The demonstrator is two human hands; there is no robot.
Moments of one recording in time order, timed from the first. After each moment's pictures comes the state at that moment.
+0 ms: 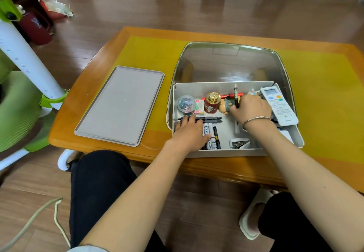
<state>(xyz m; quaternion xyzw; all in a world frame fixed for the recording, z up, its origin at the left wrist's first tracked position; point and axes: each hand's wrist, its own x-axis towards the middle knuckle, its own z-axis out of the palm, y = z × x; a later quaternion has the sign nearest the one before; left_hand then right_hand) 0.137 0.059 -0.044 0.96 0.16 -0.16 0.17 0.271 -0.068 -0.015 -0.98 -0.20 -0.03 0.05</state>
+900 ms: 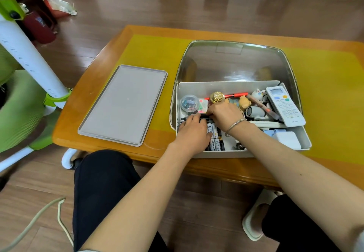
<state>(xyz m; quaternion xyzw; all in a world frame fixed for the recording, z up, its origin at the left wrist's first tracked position) 0.135 0.057 -0.042 0.97 0.15 -0.10 0.17 0.249 -0.021 -0.034 -0.88 -0.47 0.03 -0.04</state>
